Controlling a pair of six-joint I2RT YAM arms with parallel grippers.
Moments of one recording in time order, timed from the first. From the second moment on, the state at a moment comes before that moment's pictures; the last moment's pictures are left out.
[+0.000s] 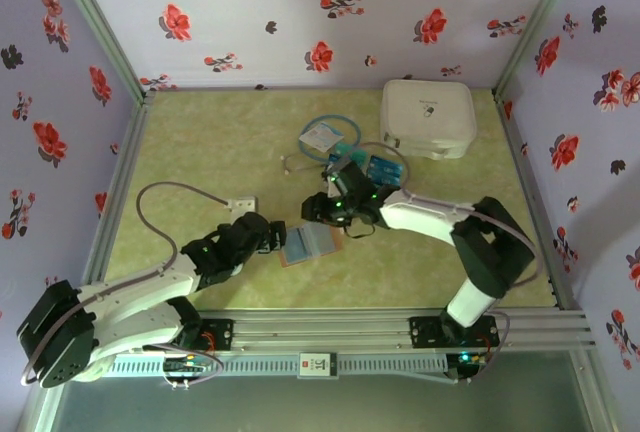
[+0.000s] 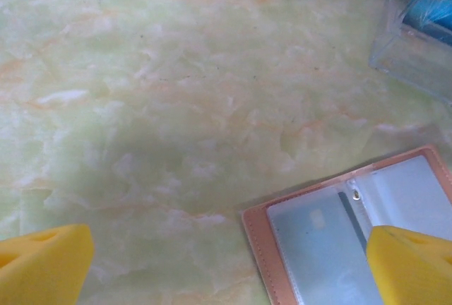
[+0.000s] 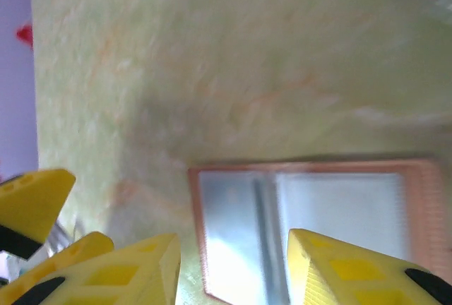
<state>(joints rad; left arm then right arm) -0.90 1.04 0.47 -0.27 -0.47 -0.73 0.75 1.60 0.96 -0.22 -0.33 0.79</state>
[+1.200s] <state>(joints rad) -0.86 1.28 0.59 -0.21 -0.32 -0.69 0.65 1.39 0.90 -0.56 -0.05 0.57</state>
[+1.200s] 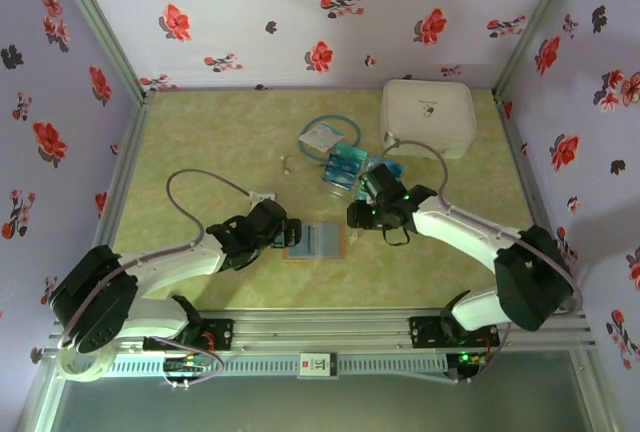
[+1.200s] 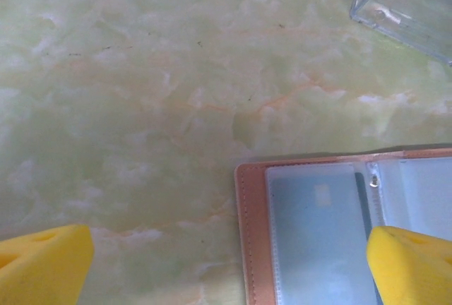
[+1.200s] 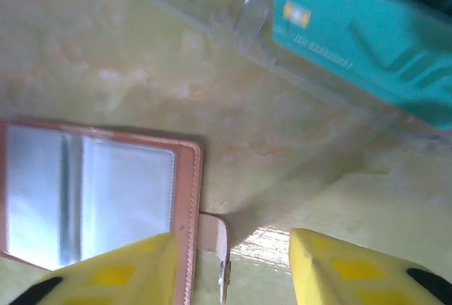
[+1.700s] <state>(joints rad) -0.74 1.34 0.66 -0.29 -0.14 -0.67 0.51 1.57 1.20 -0.80 -0.03 0.19</state>
